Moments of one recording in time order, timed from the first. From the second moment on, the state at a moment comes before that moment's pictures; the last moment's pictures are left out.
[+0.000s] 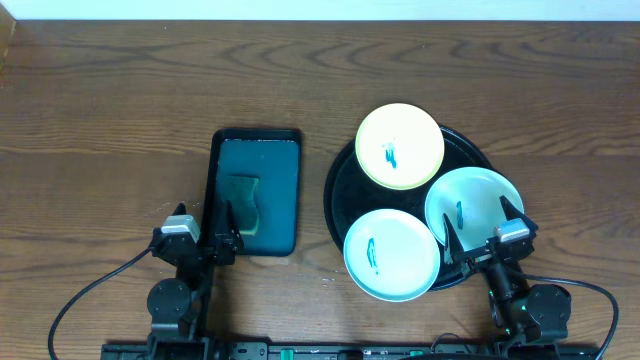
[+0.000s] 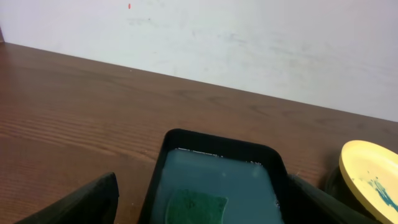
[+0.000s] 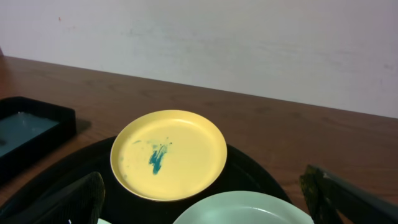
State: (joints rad) left arm -0.03 0.01 0.01 -0.11 -0.01 -0.22; right arm 0.06 0.01 0.01 -0.05 -0.24 -0.06
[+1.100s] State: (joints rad) left arm -0.03 0.02 0.01 -0.11 -0.01 -0.22; right arm 0.06 0.01 0.01 -0.02 -0.24 -0.06
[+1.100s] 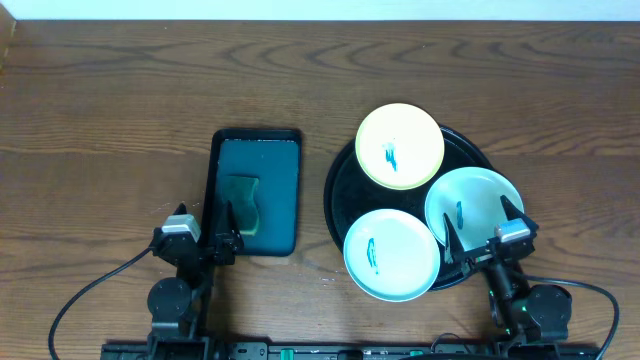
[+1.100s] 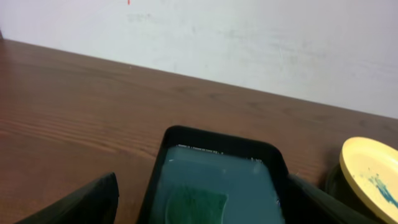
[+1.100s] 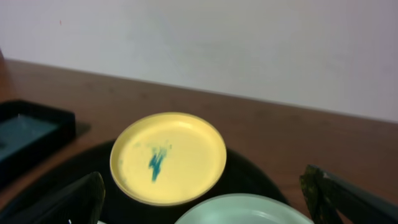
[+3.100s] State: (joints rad) left arm -0.10 1.76 1.10 -0.93 0.08 -0.33; right arm 0.15 1.25 1.21 -0.90 -0.35 0.06
